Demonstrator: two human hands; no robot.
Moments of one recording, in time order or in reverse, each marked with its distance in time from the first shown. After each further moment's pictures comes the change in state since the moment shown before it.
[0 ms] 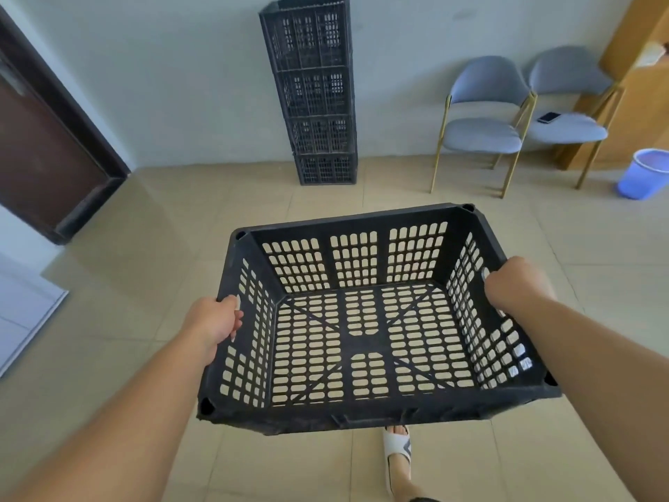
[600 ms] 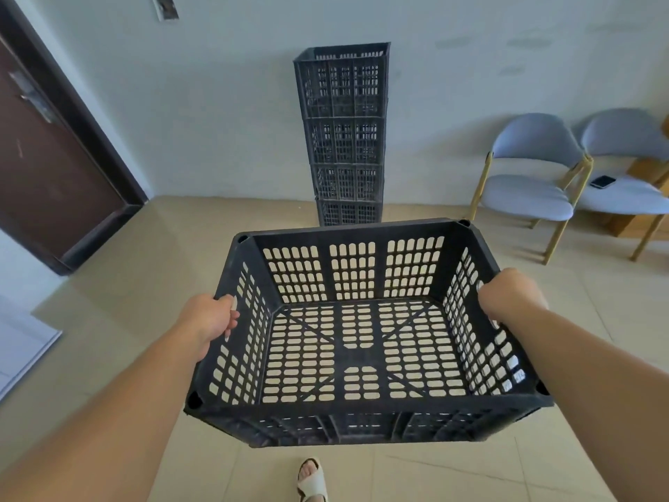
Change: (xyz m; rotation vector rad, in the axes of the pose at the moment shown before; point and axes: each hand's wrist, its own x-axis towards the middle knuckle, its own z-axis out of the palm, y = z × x) left_hand 0.256 0.195 -0.009 -0.005 0.059 0.038; right_hand 0.216 -0.257 0.004 0.037 -0.043 -0.055
